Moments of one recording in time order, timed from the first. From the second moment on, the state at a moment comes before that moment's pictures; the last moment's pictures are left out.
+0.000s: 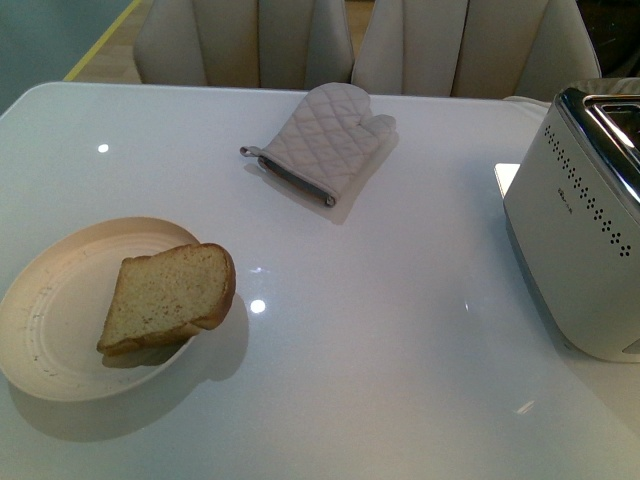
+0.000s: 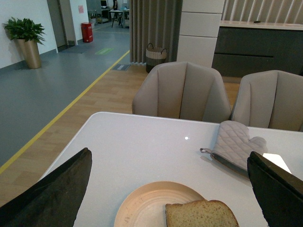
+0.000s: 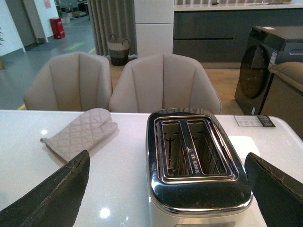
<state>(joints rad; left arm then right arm) 0.00 0.01 0.01 0.00 0.00 -0.01 0.00 0.01 0.02 0.00 0.00 0.00</state>
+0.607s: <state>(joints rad) 0.03 0.10 0.08 -0.15 0.12 -0.14 0.00 0.01 0.02 0.00 0.00 0.00</state>
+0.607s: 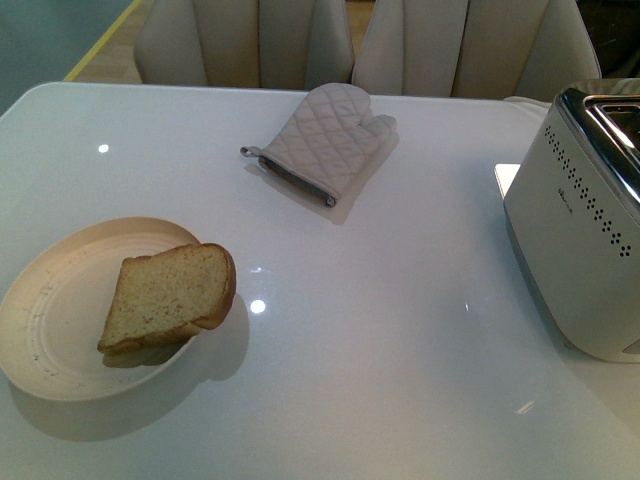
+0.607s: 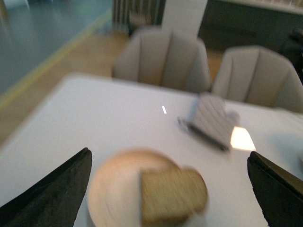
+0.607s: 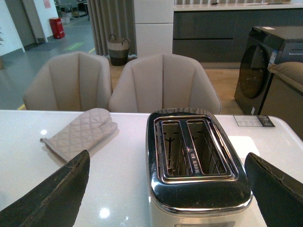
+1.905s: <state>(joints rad) 0.21 2.24 0.60 0.75 0.11 -0.26 0.00 0.01 0.02 0.00 0.00 0.00</state>
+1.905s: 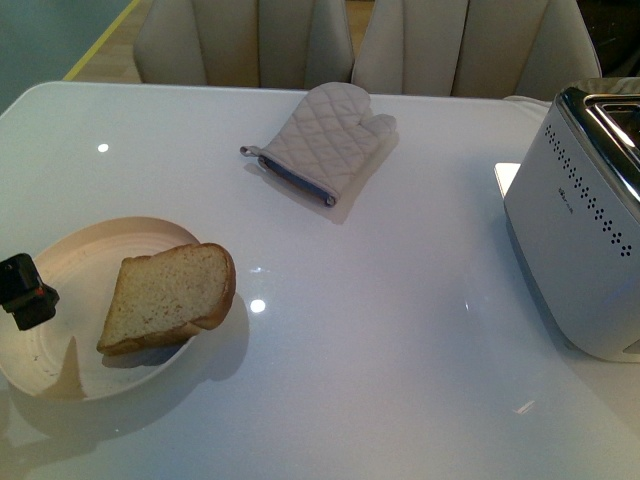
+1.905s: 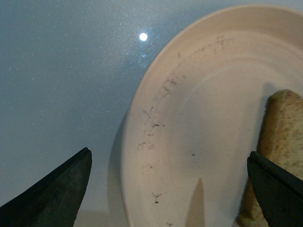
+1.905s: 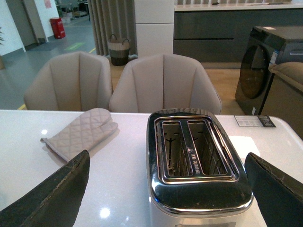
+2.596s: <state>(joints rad) 0.12 2.35 0.65 0.73 0.05 -0.22 0.00 0.01 0.02 0.00 0.00 0.00</state>
